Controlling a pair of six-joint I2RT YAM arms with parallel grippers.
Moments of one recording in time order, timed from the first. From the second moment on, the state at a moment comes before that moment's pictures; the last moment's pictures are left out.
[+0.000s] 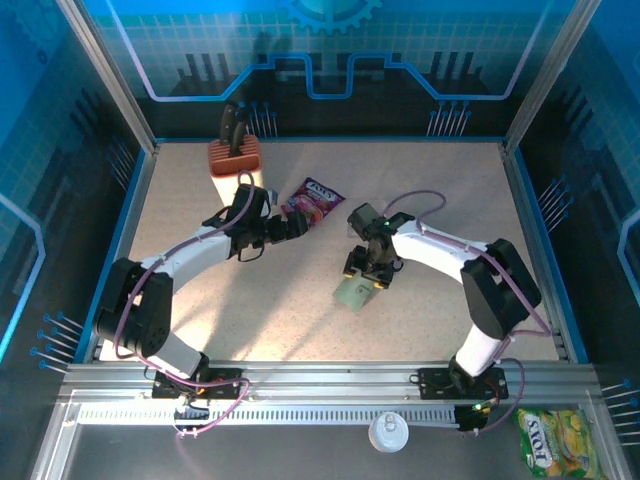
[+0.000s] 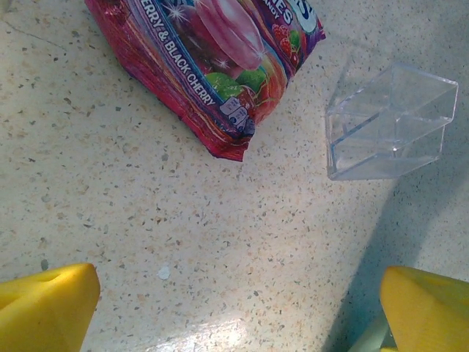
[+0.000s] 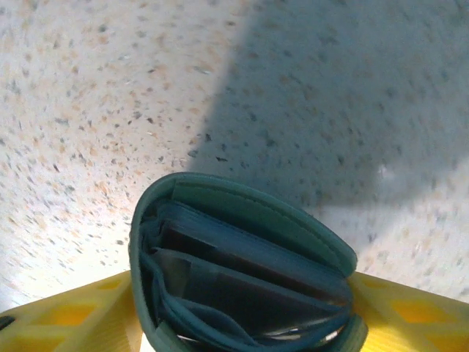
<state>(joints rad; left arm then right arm) -0.33 1.54 0.95 -0.25 0.26 -0.61 0.61 1.73 1.16 -0.85 -0.14 0.87</state>
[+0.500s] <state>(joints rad) -0.35 1.49 0.95 -0.29 0.23 -0.63 0.59 1.99 1.50 -1.03 -0.03 0.32</state>
